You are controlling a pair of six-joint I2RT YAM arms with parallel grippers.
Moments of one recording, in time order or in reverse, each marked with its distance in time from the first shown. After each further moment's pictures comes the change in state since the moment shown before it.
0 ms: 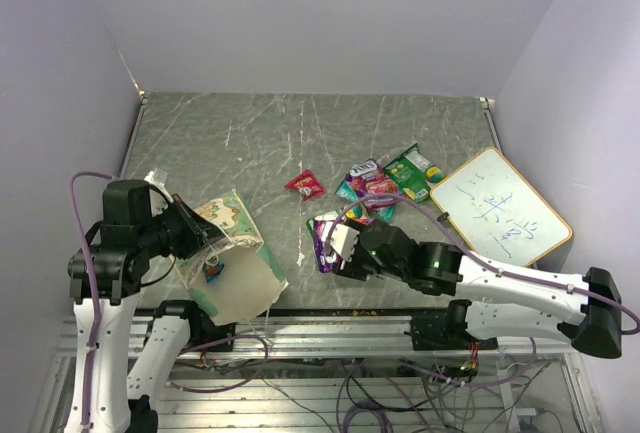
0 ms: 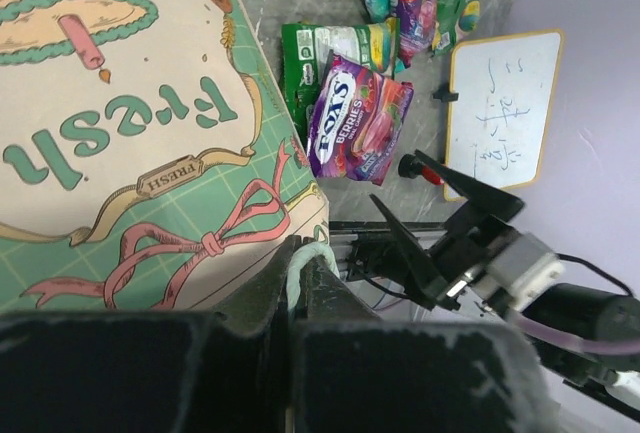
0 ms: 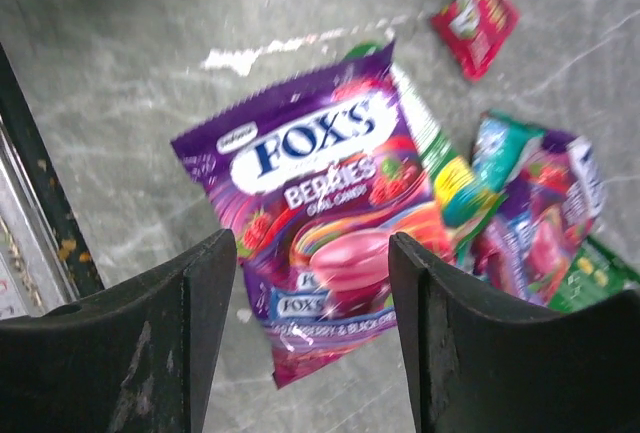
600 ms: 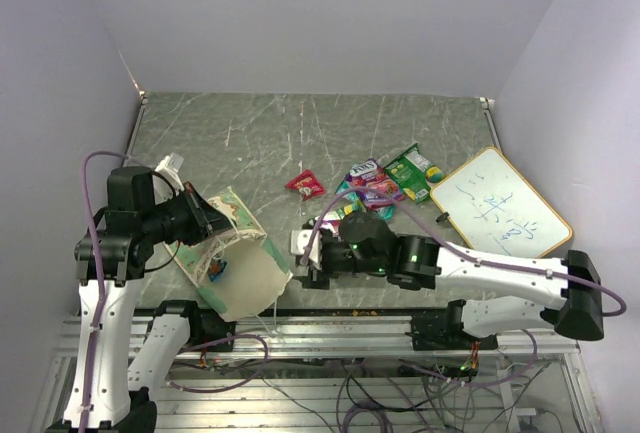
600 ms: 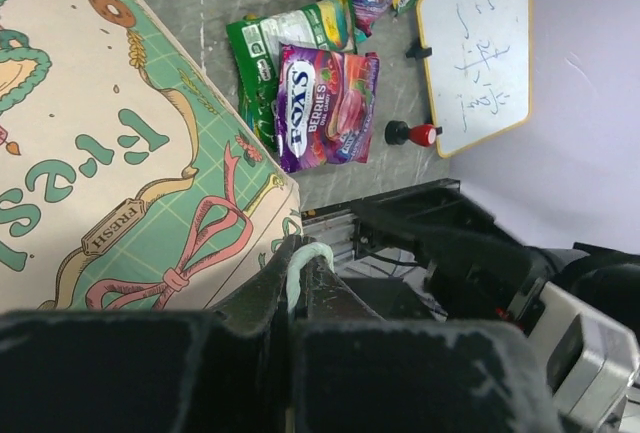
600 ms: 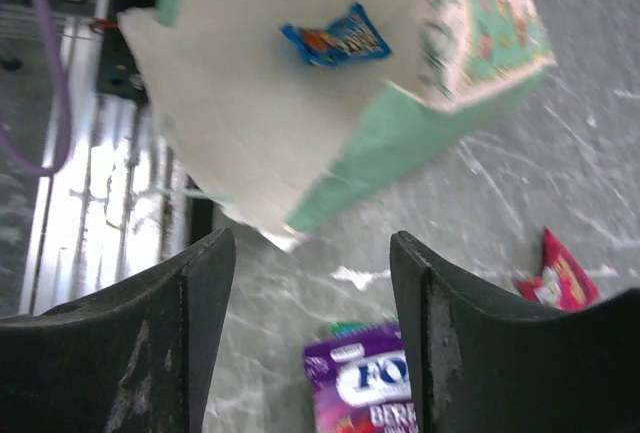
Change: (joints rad) left arm 0.000 0.067 -0.018 0.122 0.154 0.147; right arm 0.065 0.155 0.201 0.207 -0.361 -0.033
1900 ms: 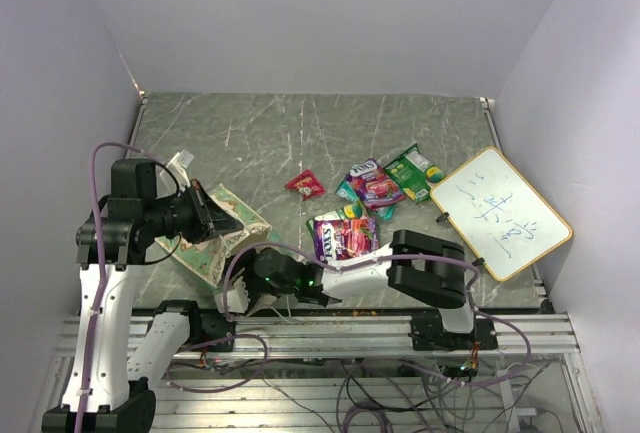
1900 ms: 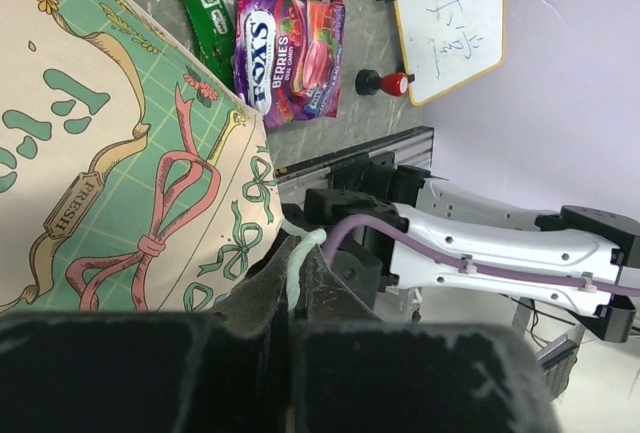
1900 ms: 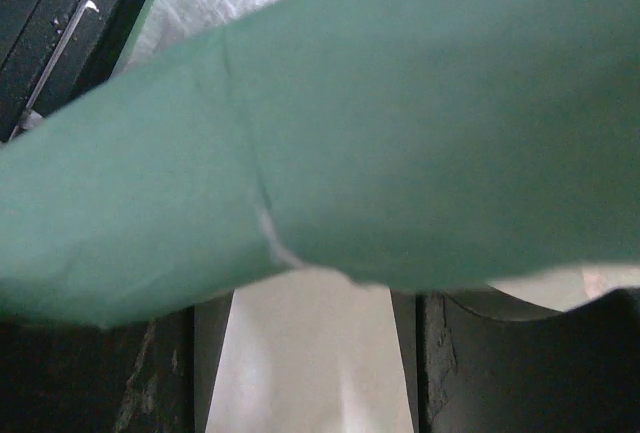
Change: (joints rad) left arm 0.000 0.071 0.043 -0.050 0.143 0.048; right arm 0.136 0.796 0.150 0.670 0.117 -0.552
